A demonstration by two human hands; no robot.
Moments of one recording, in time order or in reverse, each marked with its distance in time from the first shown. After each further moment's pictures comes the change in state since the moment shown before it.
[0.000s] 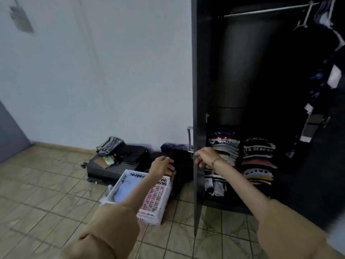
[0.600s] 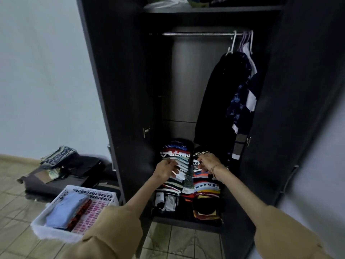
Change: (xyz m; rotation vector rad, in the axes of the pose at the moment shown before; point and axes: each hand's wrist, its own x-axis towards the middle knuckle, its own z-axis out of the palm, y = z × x) left_hand 0.037 0.111 0.296 -0.035 -0.162 0.110; right_hand 0.039 0.096 -0.283 -0.046 0.169 0.073
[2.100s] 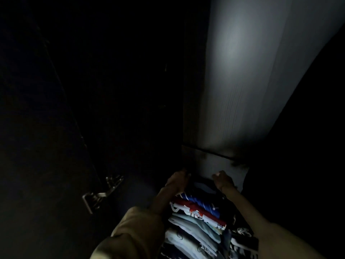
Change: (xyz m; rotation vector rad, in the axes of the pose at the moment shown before) left_hand 0.566 -0.064 -0.002 0.668 0.153 -0.146; right_hand 0.639 -0.019 0.085 -0.245 -0.199 -0.063
